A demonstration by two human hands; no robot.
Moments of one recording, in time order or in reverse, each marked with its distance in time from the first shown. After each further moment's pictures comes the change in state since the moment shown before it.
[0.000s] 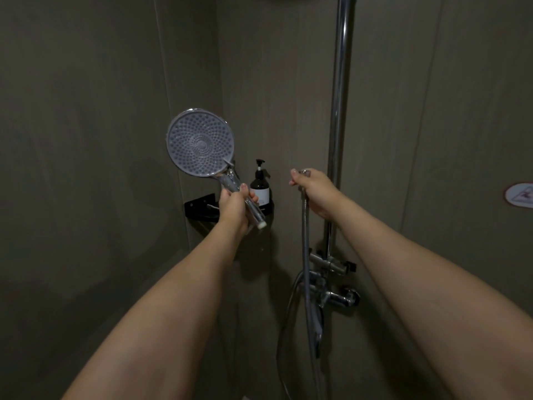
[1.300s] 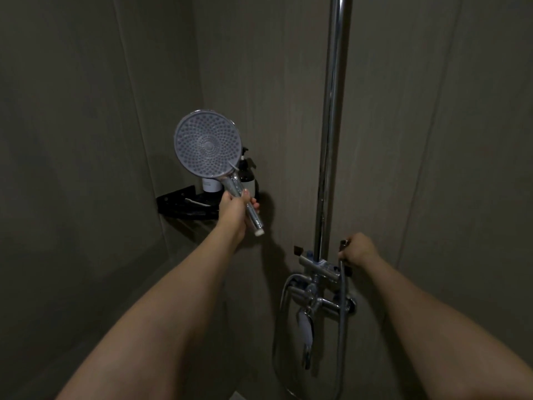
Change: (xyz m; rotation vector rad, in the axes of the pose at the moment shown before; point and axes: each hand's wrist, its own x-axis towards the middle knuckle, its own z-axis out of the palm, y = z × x) left_hand 0.051 -0.063 0.026 0.147 0.017 -0.074; right_hand 0.021 0.176 -0.105 -0.719 0.101 0.522
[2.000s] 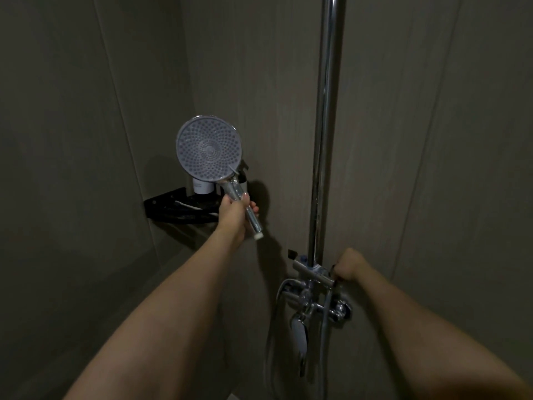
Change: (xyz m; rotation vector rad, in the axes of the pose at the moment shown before) left_hand 0.021 -0.016 0.016 -0.008 -0.012 -0.019; right_hand 0.016 0.014 0.018 -0.259 -0.165 0.005
